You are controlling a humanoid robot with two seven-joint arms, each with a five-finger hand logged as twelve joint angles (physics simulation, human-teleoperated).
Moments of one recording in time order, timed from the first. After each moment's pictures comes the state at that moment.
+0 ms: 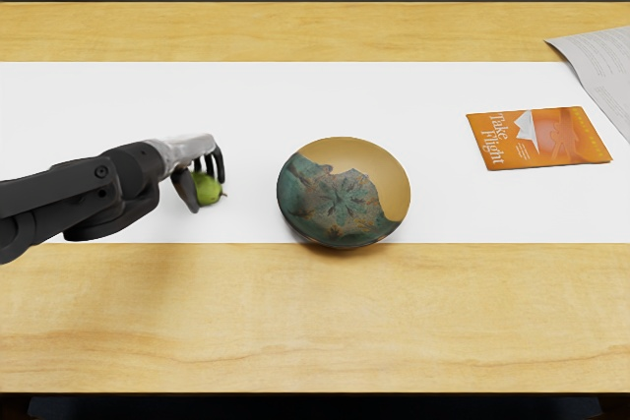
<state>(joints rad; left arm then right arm) -1.03 0.51 -0.19 -1.38 1.26 -0.07 0.61 -0.05 0.00 0.08 0.26 -0.14 -0.03 0.08</state>
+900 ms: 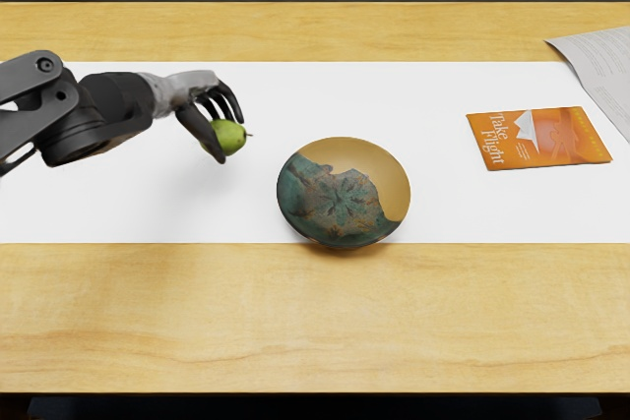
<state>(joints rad) -1.13 0.53 -0.37 -1.33 0.89 -0.12 0.61 -0.05 0.00 0.08 0.26 -0.14 -0.03 0.08</state>
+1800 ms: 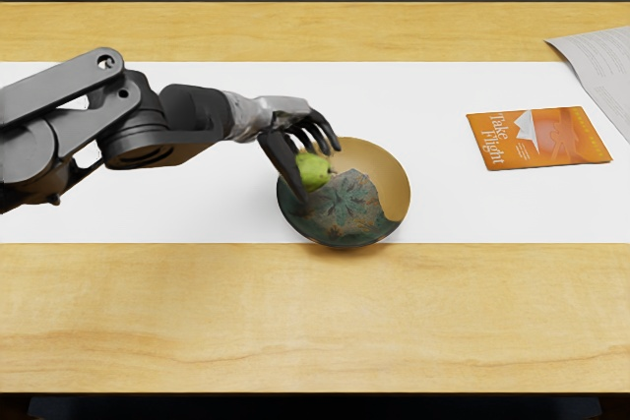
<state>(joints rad) -1.12 0.33 -0.47 -1.33 0.80 -0.26 0.61 -0.05 0.00 0.08 0.26 -0.14 -0.03 0.08</state>
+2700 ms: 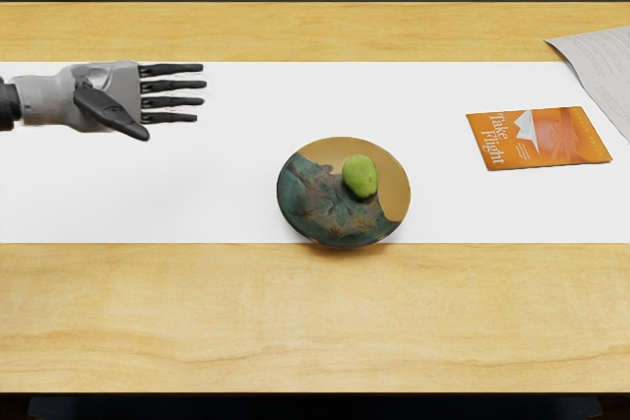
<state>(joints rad) -0.85 0.75 -0.77 -1.10 -0.10 -0.61 0.61 -0.05 0.00 0.08 0.26 -0.14 -0.03 0.08</state>
